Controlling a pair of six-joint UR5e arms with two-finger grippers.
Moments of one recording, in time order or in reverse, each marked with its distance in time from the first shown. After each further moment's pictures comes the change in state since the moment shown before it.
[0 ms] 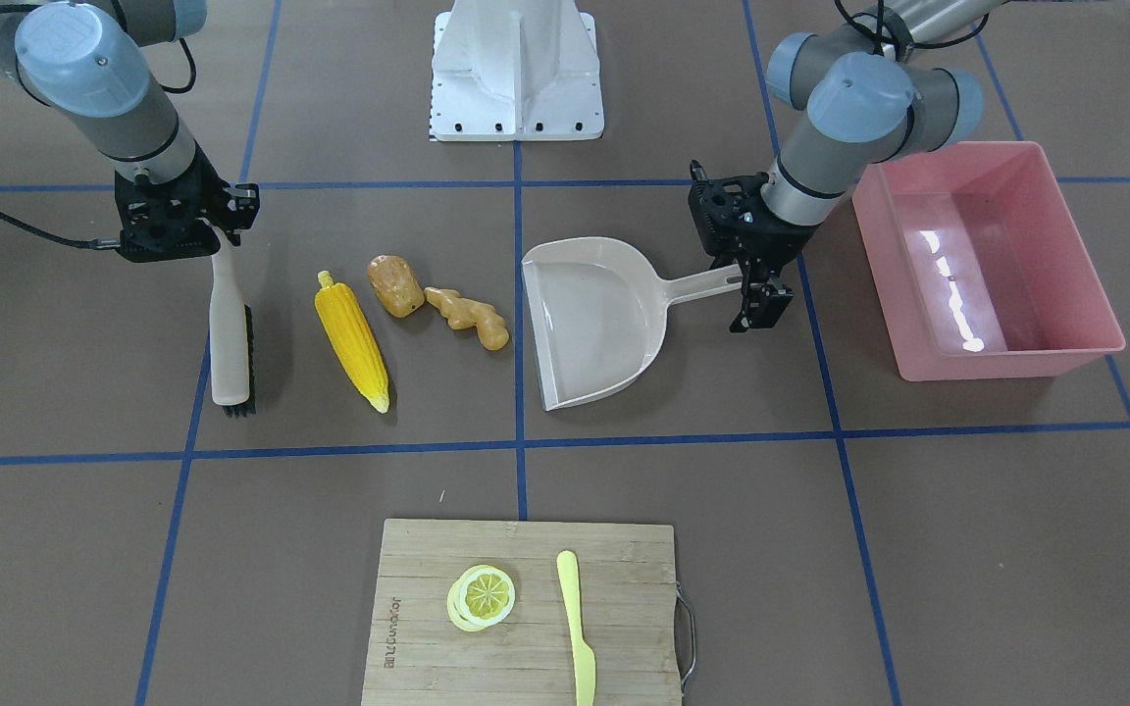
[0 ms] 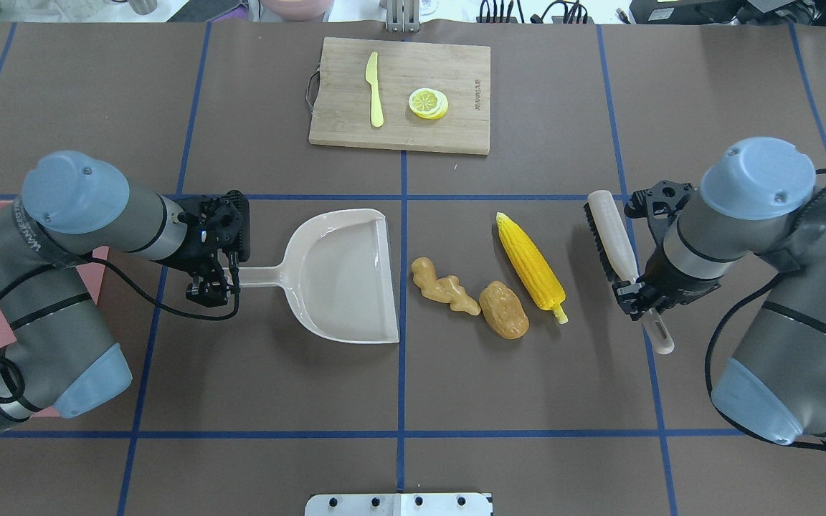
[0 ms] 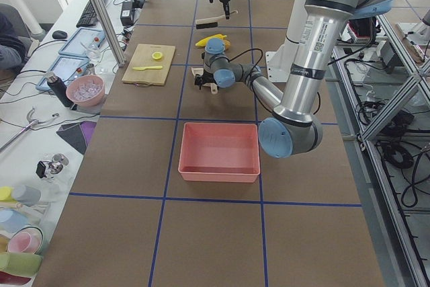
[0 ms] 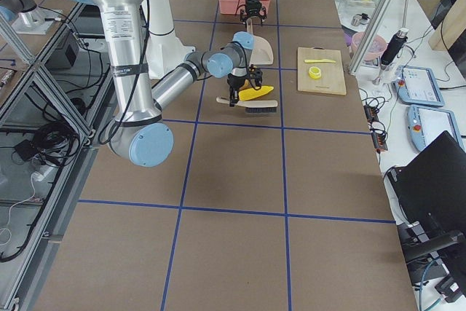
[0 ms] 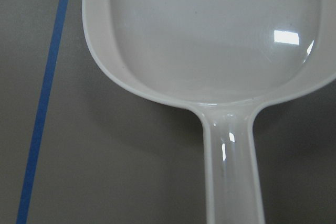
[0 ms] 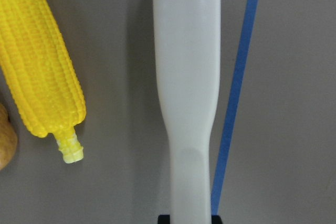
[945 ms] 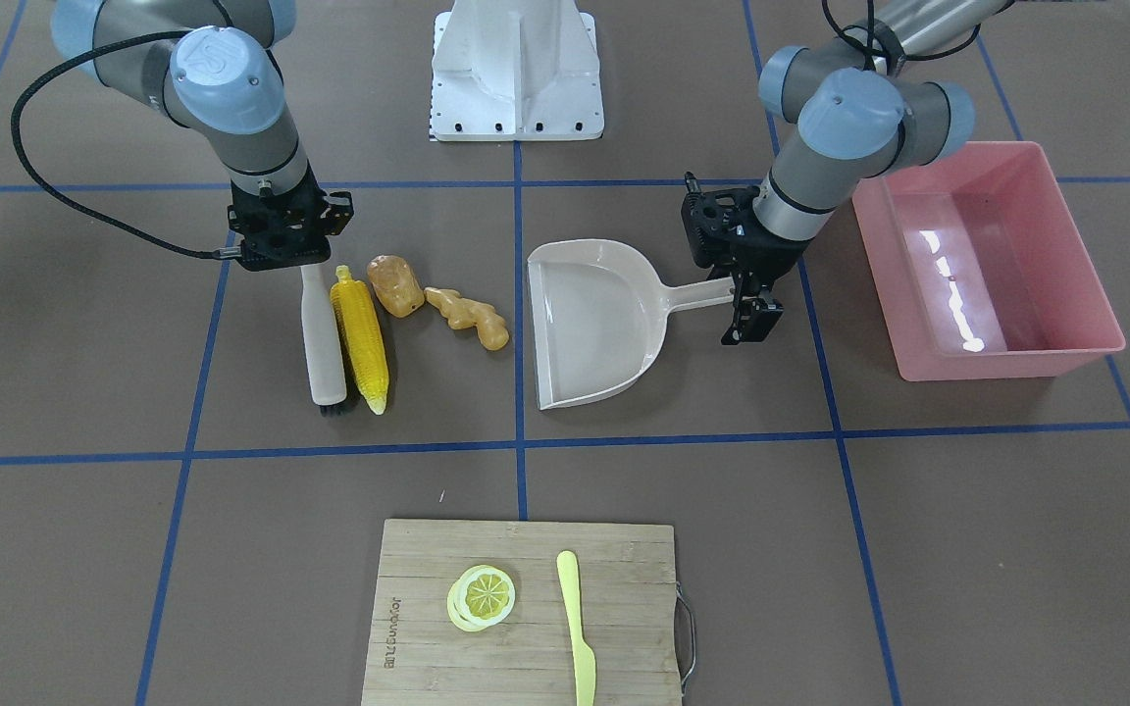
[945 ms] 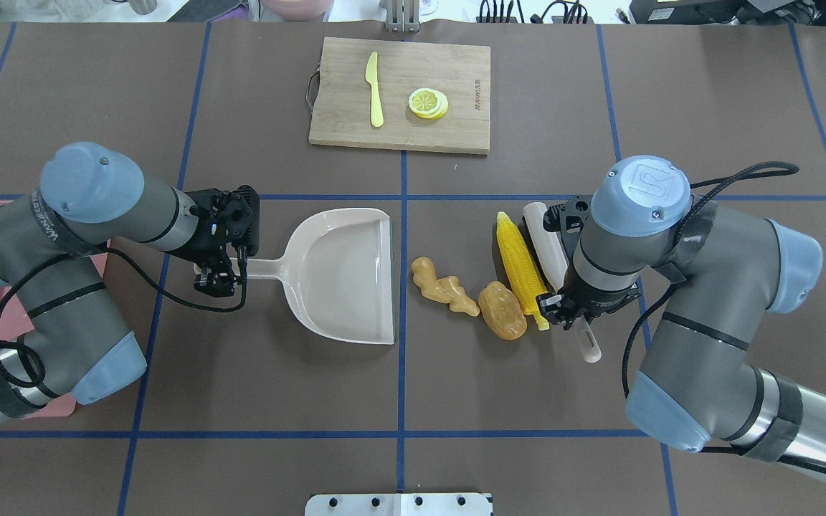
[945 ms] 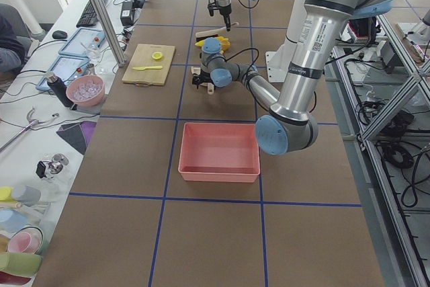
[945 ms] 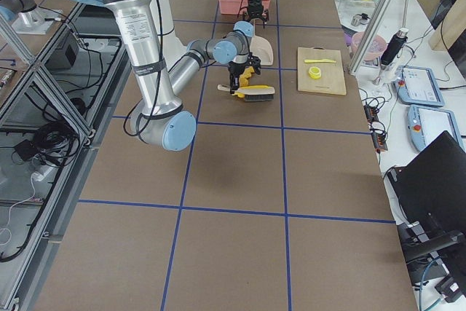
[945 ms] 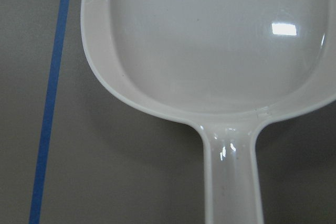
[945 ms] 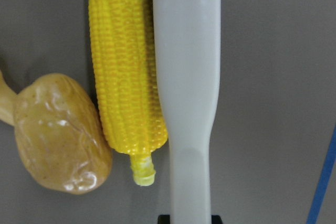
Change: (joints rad) left arm -0.010 -0.043 0.055 -0.008 -0.001 0.057; right arm -0.105 0.173 -0.092 -0.033 -0.043 0.072
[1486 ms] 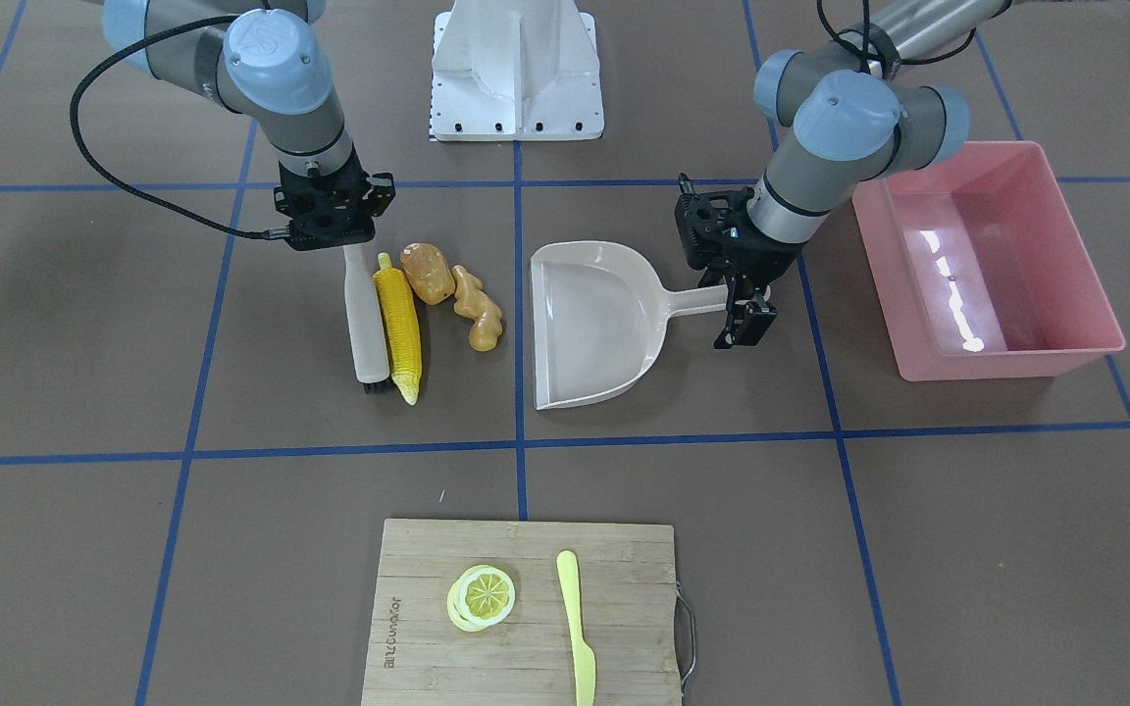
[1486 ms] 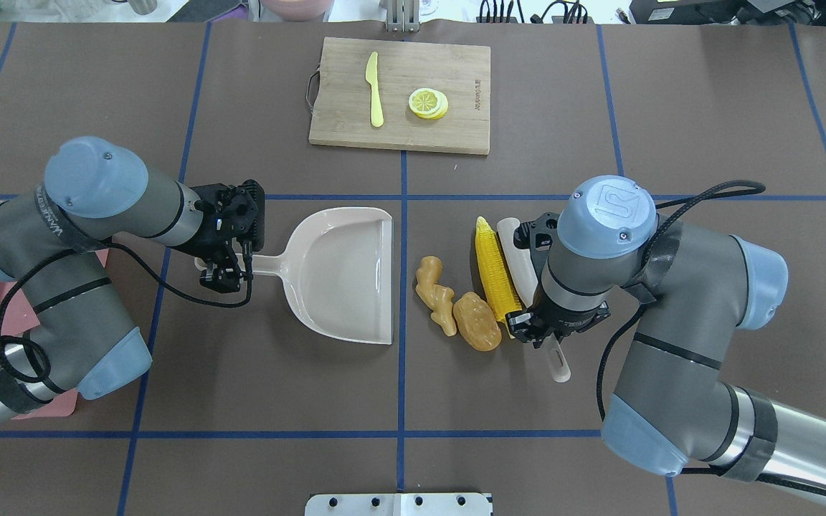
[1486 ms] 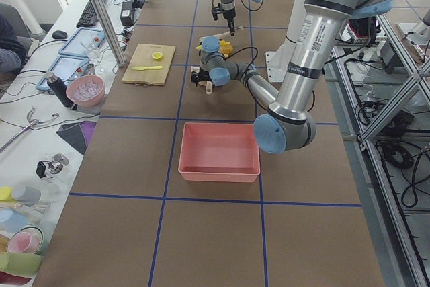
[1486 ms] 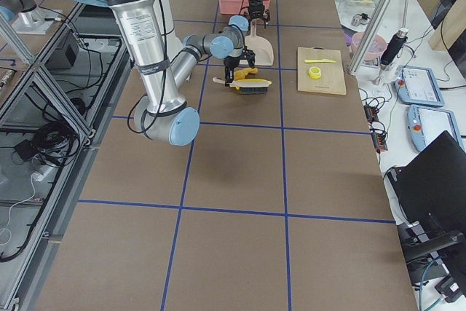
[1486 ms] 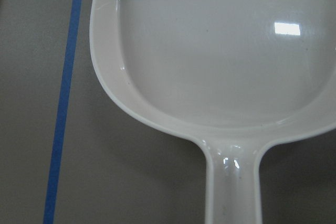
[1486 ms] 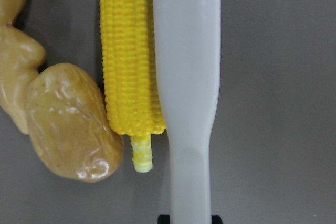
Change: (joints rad) left arm -0.004 -0.006 -0.004 -0.011 -0.007 -0.008; right arm -0.057 0.043 -0.001 0.017 0.003 0.070
